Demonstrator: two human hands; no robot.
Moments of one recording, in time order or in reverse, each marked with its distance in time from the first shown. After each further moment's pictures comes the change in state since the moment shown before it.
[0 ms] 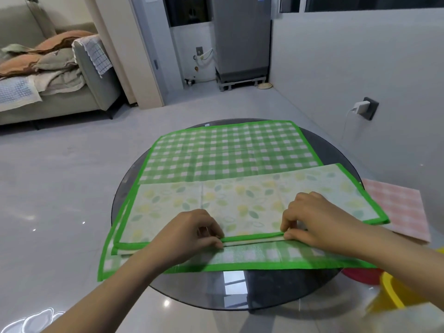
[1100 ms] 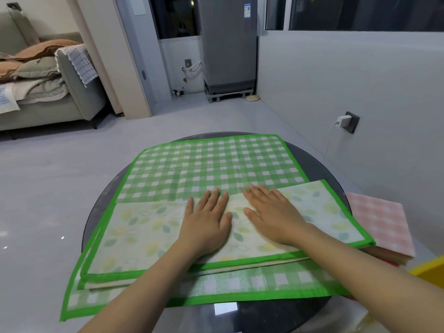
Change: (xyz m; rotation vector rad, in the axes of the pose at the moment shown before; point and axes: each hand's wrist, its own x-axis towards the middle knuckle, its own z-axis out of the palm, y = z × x) left_hand 0.094 0.006 0.046 0.395 0.009 -0.159; right_hand 0.073 0.027 0.040 -0.011 -0.039 0.281
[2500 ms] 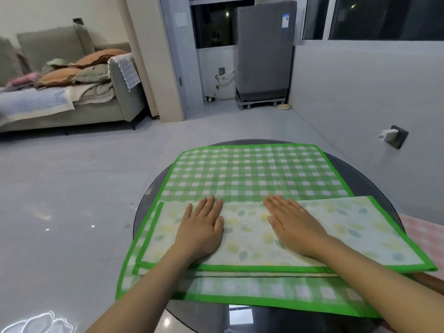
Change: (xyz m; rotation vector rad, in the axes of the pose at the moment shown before) left_hand -0.029 -0.080 -0.009 -0.043 0.037 -0.160; right_hand 0.015 -0.035 0.004 -0.004 -0.032 -0.089
